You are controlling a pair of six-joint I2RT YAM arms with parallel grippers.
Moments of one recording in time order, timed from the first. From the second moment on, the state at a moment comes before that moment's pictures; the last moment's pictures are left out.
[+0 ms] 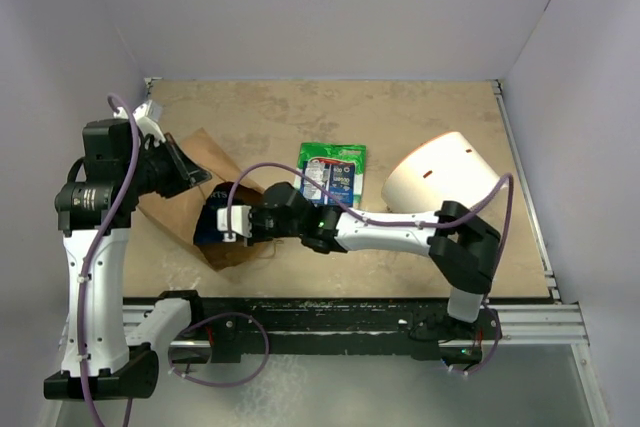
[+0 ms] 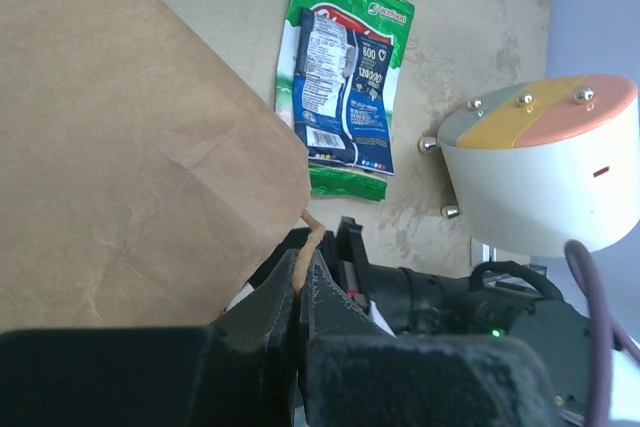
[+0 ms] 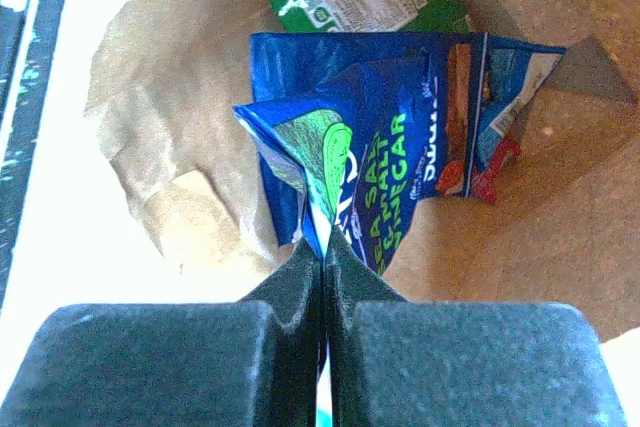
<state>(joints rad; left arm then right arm) 0.05 0.97 1.41 -1.14 0.42 -0.46 1.18 1.83 1.24 0.20 -0.16 -0.58</state>
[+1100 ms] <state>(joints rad) 0.05 0.93 1.41 -1.15 0.29 -0.45 1.18 1.21 1.16 -0.18 0.06 -0.24</state>
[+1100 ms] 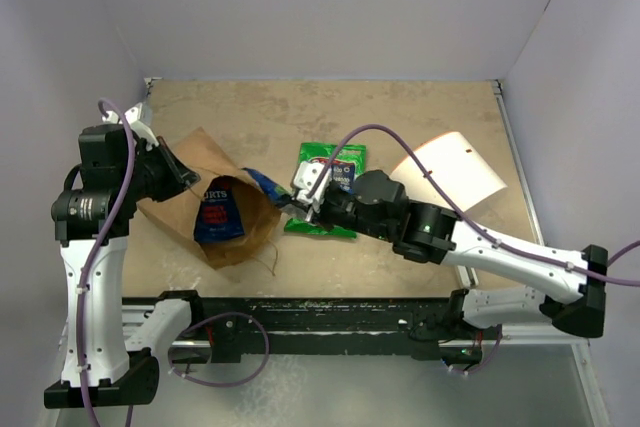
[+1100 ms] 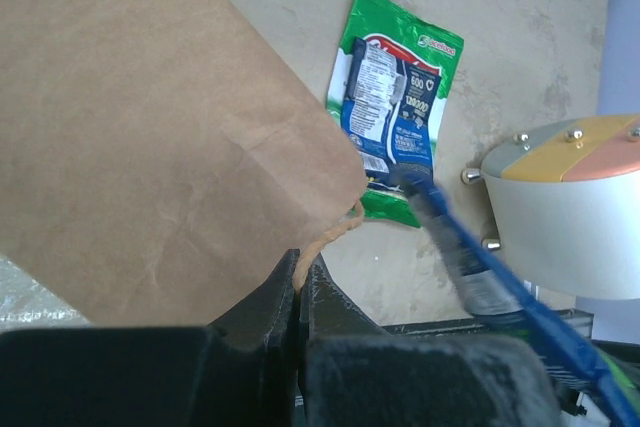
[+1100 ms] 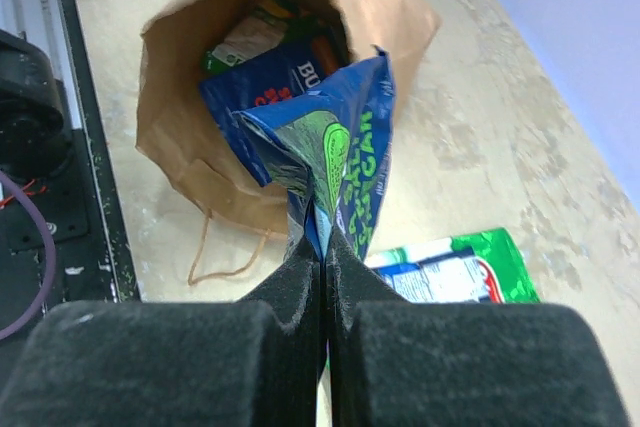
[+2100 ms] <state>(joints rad) 0.05 0.93 1.41 -1.18 0.26 -0.49 0.93 1.59 1.18 -0.30 0.18 -0.73</state>
